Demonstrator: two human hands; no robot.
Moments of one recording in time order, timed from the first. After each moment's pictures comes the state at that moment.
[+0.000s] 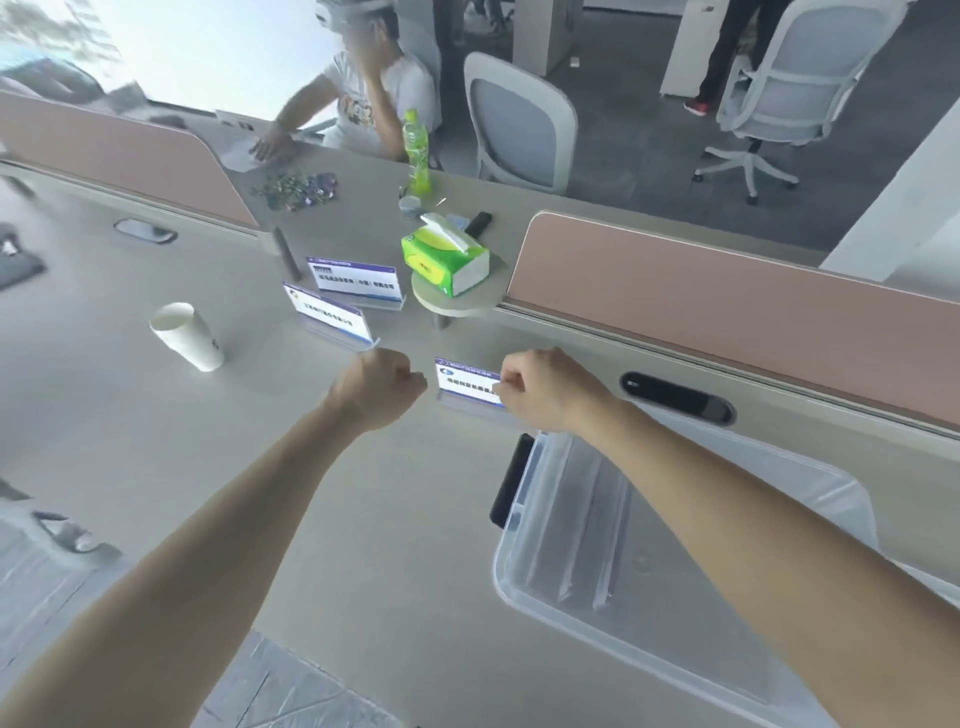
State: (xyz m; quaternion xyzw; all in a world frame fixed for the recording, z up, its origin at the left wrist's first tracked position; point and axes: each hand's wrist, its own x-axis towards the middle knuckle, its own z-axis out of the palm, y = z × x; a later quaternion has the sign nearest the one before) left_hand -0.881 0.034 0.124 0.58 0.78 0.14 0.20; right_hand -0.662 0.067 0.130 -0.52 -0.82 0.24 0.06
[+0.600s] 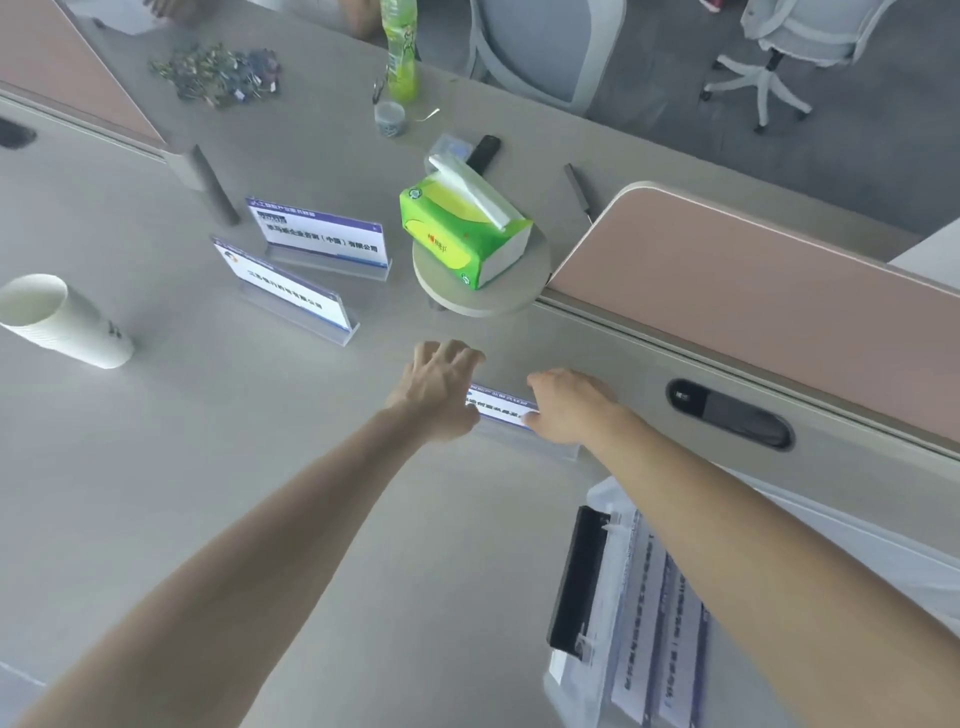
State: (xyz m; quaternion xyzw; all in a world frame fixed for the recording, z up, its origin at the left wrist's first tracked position) left_hand -0.905 0.186 -0.027 0.74 0.63 0.05 0.23; right_hand -0.720 0.211 0.000 -0.57 -0.78 0.16 -0.21
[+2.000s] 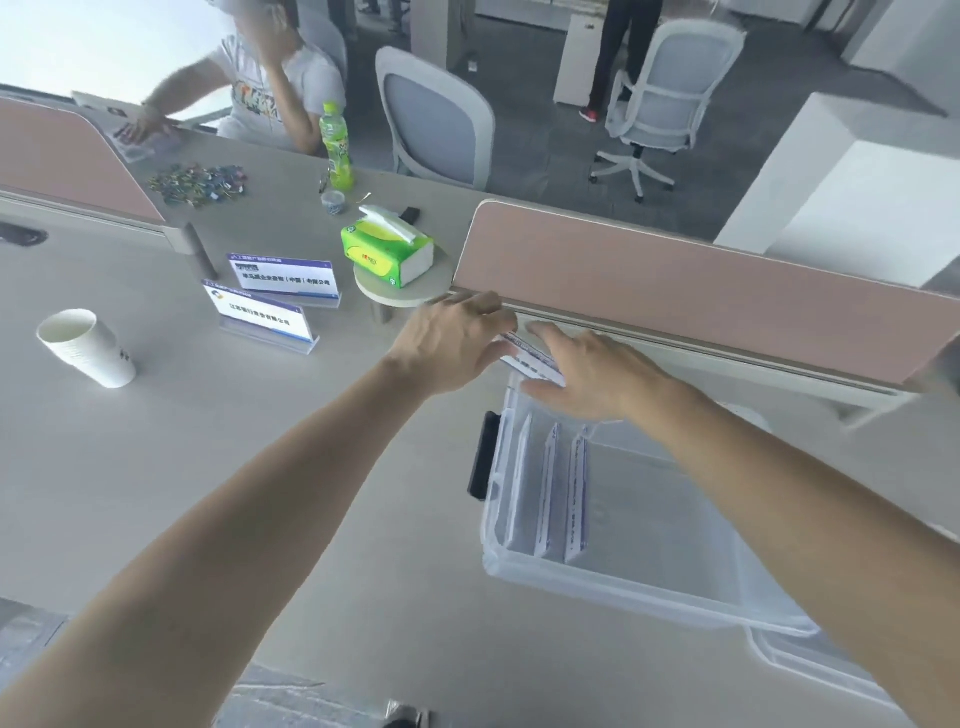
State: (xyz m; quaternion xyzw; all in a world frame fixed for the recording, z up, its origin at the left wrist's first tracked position) left_hand -0.815 0.050 0.145 0.89 0.38 0.26 -0.08; right_hand -0.618 0.007 0.183 -0.57 -0.82 0.07 -0.05
